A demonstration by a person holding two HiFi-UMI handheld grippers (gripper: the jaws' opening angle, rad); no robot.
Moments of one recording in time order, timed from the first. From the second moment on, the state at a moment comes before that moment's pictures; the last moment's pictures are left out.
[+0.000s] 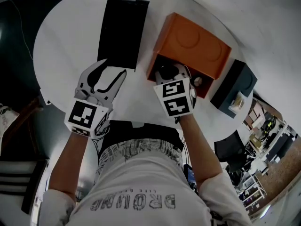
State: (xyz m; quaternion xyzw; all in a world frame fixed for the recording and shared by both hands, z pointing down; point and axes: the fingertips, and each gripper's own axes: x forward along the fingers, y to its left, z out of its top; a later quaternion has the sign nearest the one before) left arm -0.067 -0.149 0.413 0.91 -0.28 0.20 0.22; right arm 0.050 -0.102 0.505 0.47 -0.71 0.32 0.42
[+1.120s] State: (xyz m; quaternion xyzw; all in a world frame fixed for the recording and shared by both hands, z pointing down) left arm -0.044 -0.115 0.372 0.93 -0.27 0.19 0.17; right arm 0.058 -0.084 0.440 0.52 -0.76 0.26 0.30
